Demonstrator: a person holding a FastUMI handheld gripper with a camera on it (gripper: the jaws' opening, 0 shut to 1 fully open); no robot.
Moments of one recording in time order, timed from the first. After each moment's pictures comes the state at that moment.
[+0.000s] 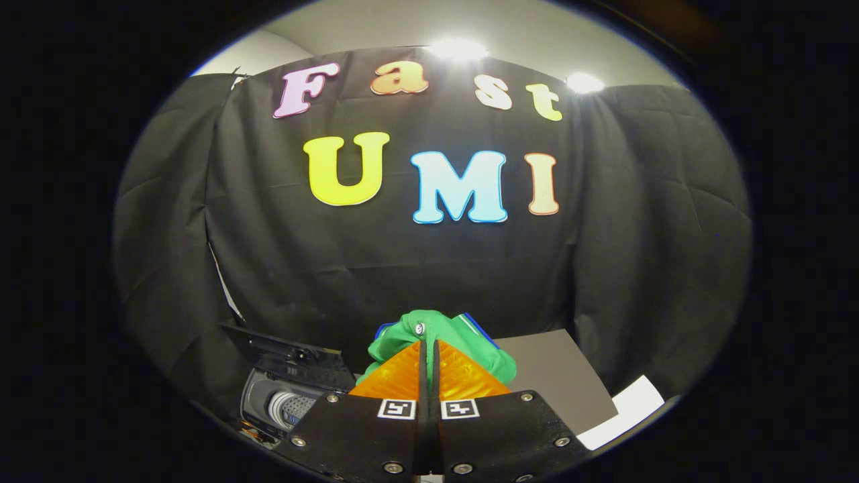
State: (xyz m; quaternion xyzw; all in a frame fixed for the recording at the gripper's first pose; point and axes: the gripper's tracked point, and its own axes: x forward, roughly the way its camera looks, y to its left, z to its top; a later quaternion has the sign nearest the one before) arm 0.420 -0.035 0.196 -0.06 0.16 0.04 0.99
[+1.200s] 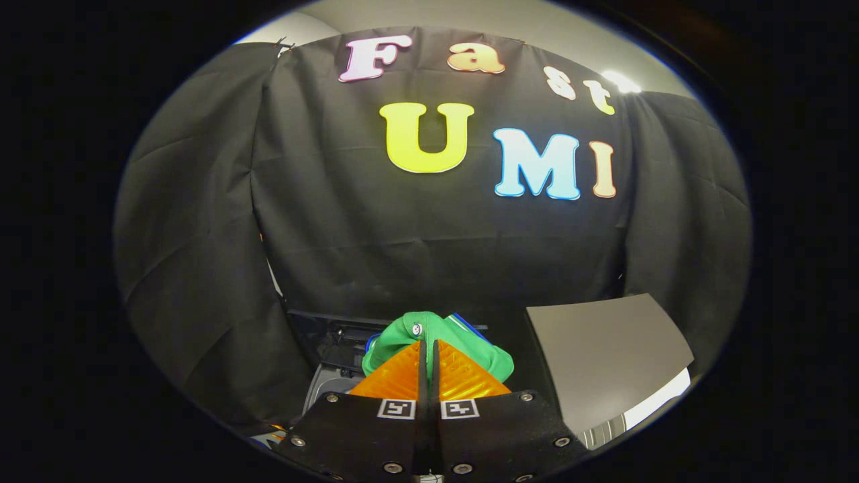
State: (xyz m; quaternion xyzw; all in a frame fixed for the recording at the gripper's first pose) arm 0.390 0.209 0.093 -0.06 0.22 0.08 0.97
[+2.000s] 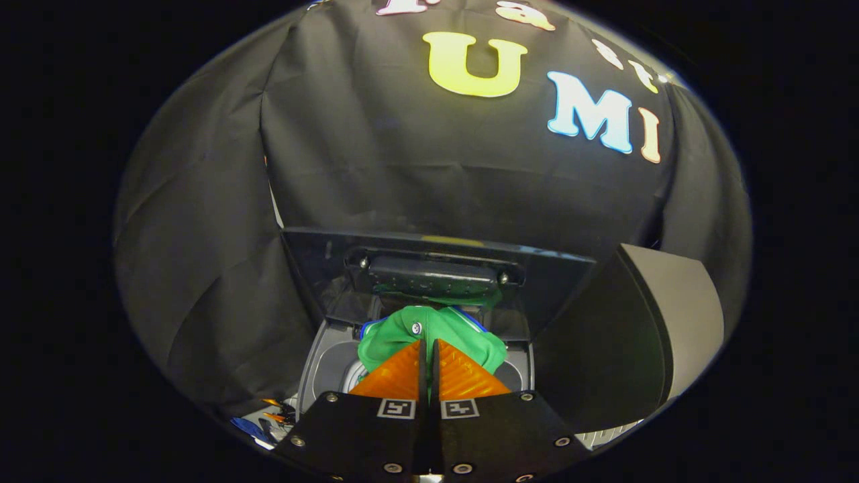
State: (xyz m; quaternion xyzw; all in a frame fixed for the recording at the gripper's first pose) arm 0.425 0.278 -0.069 -0.10 0.33 0.11 0.93
